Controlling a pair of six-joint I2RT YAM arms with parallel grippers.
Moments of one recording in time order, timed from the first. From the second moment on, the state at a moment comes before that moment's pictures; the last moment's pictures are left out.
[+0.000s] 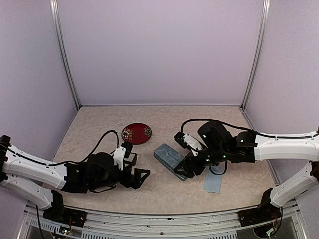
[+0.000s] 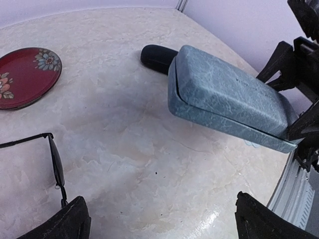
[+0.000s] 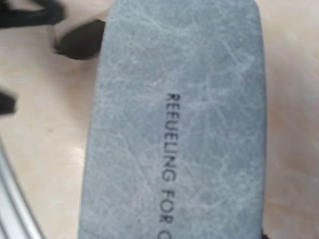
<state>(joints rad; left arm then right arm) -1.18 1.25 0.46 0.33 -0.31 -0.49 1.00 1.34 0.89 -0.32 -0.12 0.20</state>
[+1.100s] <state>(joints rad) -1.02 1.13 0.41 0.46 0.41 -0.15 1.00 1.31 0.89 -0.21 -0.66 -0.07</state>
